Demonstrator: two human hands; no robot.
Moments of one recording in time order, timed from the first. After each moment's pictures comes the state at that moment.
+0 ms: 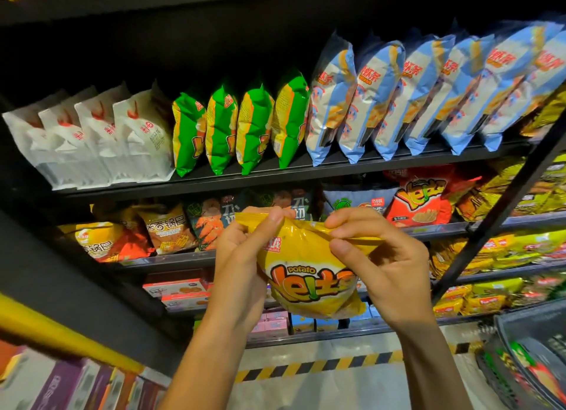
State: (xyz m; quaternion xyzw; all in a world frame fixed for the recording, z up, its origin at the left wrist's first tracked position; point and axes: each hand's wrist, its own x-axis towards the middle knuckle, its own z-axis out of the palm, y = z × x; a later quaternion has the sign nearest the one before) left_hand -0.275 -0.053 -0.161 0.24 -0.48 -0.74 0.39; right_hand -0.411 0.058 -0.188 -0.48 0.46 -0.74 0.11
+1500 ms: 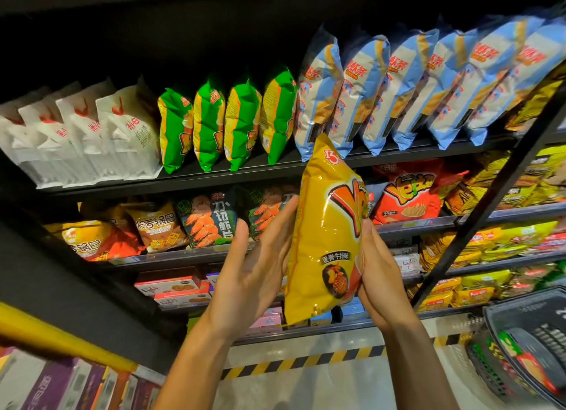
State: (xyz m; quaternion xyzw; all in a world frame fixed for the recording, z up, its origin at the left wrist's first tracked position) left_hand -0.275 -0.048 -0.187 0.13 -0.67 -0.68 0.28; right_hand -0.435 0.061 -0.241 -0.17 0.54 -0.74 0.35
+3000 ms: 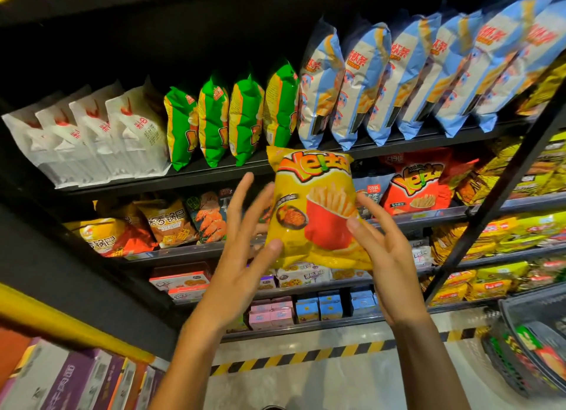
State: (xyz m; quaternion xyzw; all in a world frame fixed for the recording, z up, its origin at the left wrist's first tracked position) left_hand -0.256 -0.049 -0.186 0.14 -0.82 -0.45 0.33; right_hand -0.420 0.080 -0.219 -0.28 0.55 -0.74 0.26
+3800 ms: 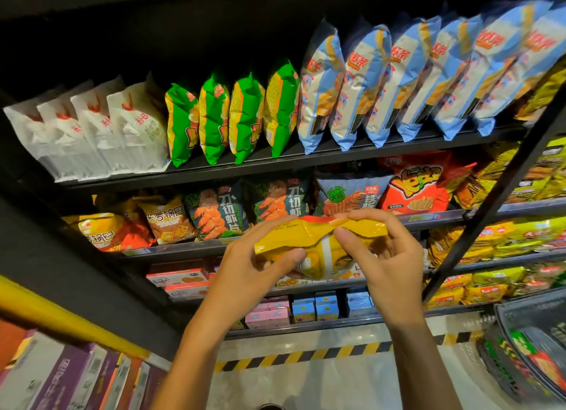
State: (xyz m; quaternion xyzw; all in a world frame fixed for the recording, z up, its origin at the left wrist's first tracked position) left_hand -0.259 -0.045 -0.198 0.23 -0.79 -0.50 0.26; right_hand -0.417 0.088 -0.216 -0.35 0.55 -0.75 0.13
